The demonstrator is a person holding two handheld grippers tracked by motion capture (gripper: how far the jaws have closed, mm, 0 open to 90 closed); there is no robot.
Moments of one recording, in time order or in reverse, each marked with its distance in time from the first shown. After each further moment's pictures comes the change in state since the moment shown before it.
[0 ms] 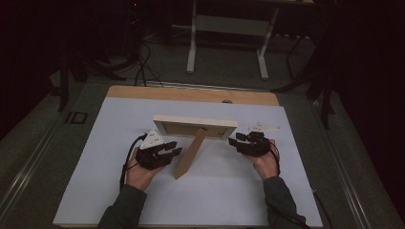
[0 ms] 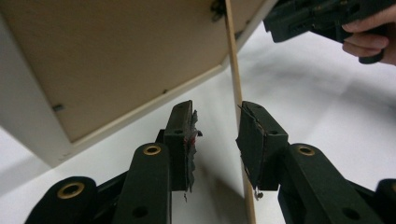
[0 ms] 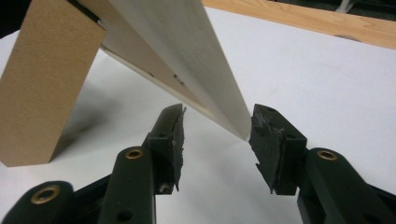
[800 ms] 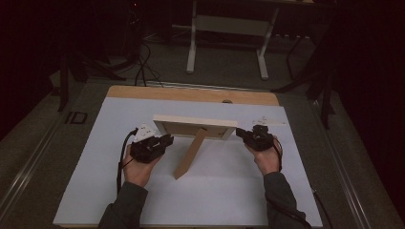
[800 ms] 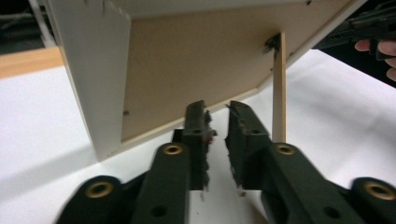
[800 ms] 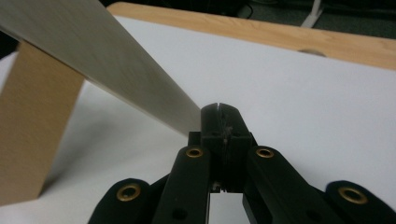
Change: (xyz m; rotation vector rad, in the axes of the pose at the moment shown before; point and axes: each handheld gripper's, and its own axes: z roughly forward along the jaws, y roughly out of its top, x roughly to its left) left arm 0.010 0.011 -0.010 -0.050 0.132 -0.098; right arm -0.004 0.017 -0.008 -0.040 -0.075 0.065
